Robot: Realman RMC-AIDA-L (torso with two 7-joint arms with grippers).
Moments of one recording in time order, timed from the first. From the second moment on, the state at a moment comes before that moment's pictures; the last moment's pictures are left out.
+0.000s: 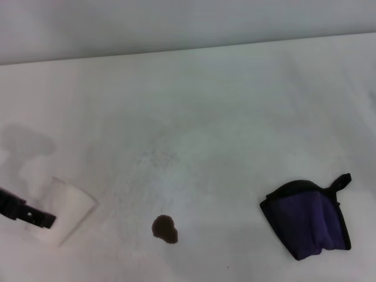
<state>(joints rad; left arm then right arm) -0.56 -2.05 1.02 1.17 -0.51 -1.74 0.80 0.22 2.00 -0.43 -0.39 1.83 1.24 -2.02</state>
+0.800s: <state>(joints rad) -0.58 -2.06 1.16 1.12 -0.47 -1.58 0.84 0.23 2.00 -0.43 -0.39 1.83 1.20 -2.04</state>
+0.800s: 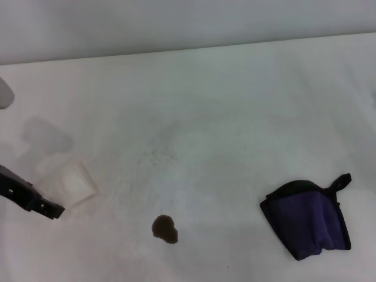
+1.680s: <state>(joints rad) -0.62 -2.07 1.19 1.09 -0.45 -1.49 0.88 0.24 2.00 -0.43 -0.37 1.83 1.18 -2.05</state>
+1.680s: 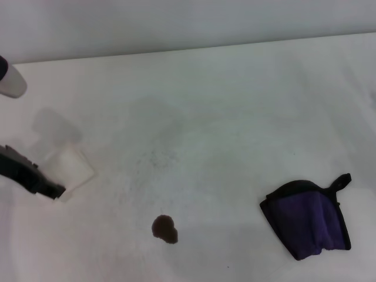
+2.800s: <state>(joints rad) -0.33 -2.08 1.41 0.70 -1.90 -0.92 2.00 0.31 2.00 -0.43 -0.38 1.83 1.15 -2.17</state>
